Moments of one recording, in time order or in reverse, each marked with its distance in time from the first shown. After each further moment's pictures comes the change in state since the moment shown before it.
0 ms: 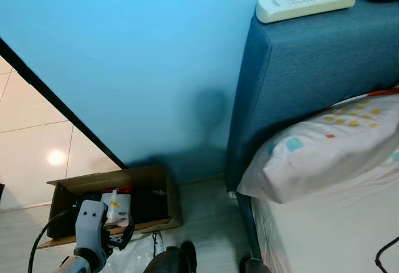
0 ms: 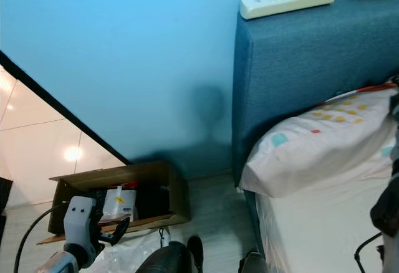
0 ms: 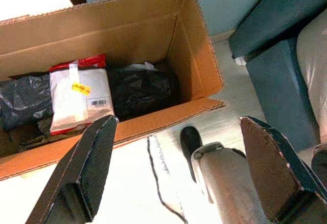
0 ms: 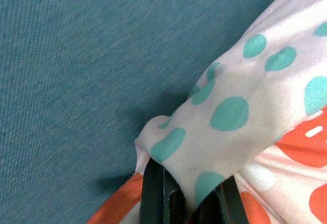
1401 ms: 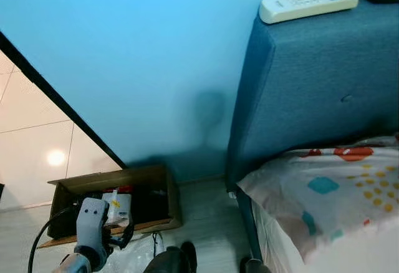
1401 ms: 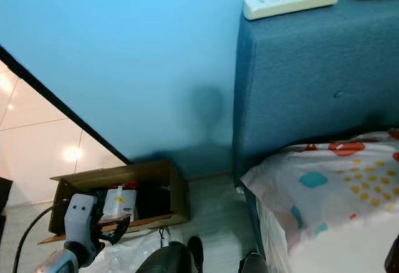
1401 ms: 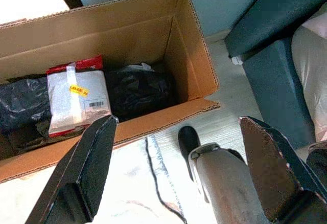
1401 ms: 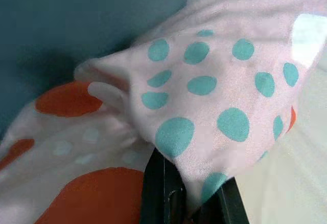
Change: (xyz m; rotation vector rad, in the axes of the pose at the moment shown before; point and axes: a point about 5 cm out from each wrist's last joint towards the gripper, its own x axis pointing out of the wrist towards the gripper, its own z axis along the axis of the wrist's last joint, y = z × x) left arm 0.003 -0.005 0.009 0.004 0.009 -0.012; right arm -0.053 -0.097 -0.061 -0.418 0.298 -0.431
